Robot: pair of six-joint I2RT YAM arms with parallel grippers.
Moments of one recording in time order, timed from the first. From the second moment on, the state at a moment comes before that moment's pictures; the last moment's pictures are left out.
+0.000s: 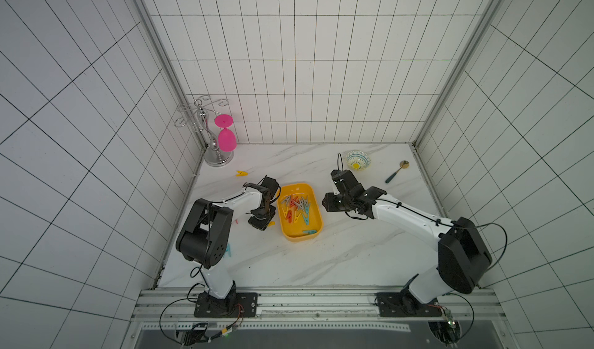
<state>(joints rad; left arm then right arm) -0.37 1.75 1.05 -0.82 -0.05 -1.45 0.77 1.56 1.10 -0.45 -0.03 0.51</state>
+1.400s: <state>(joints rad) -0.56 1.94 1.59 -0.97 -0.29 -0.97 0.70 1.42 1.06 -0.51 -0.02 0.48</state>
